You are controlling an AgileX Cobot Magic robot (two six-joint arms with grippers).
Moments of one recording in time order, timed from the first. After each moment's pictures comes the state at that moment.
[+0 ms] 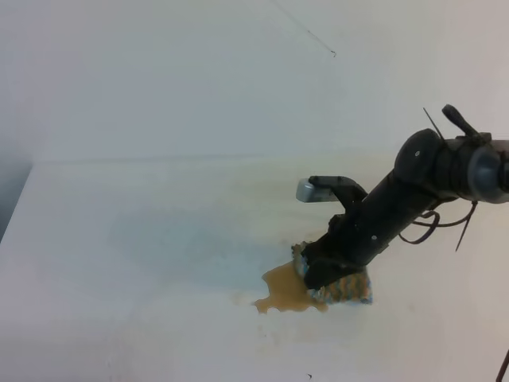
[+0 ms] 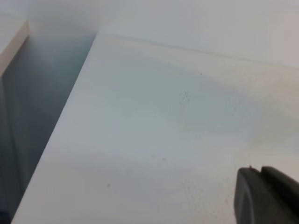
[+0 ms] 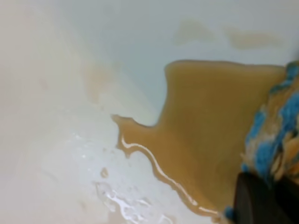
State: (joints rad) left arm 0.00 0.00 0.00 -0.09 0.33 -0.21; right arm 0.38 2.15 -1.47 0.72 0.87 -0.59
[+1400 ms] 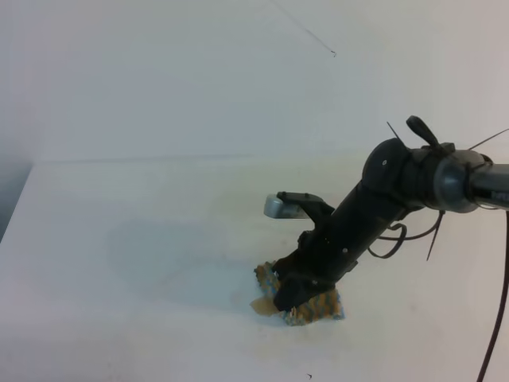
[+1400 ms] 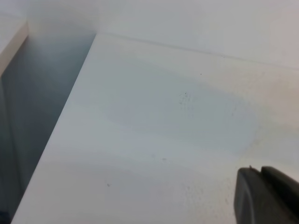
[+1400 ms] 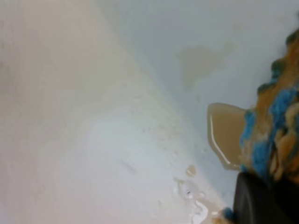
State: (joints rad) left arm 0.00 0.00 0.00 -0.09 0.33 -0.21; right arm 0.46 2.20 -1.53 0.78 0.96 -0.58
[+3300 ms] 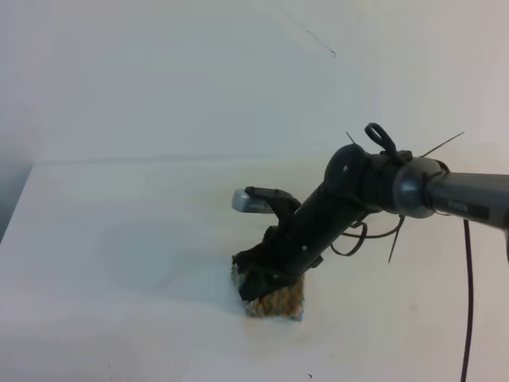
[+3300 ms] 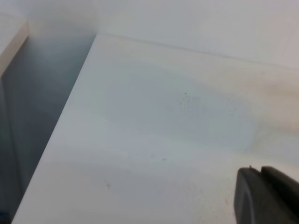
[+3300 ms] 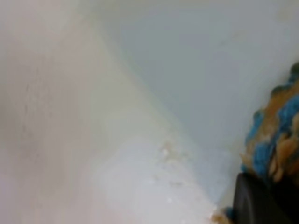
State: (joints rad) left arm 0.00 0.00 0.00 -0.09 0.33 -0.21; right arm 0.52 2.31 -1.65 0.74 0.86 -0.46
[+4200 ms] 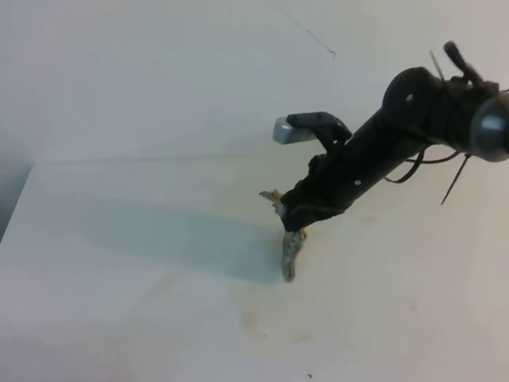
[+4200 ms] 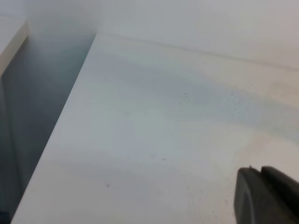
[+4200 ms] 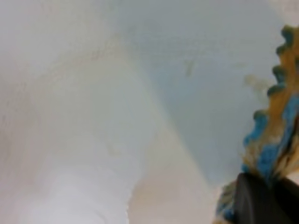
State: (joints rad) left arm 0.00 0.00 0.00 -0.09 0.33 -0.21; right arm 0.41 2.11 -1.68 0.64 0.90 -0.52
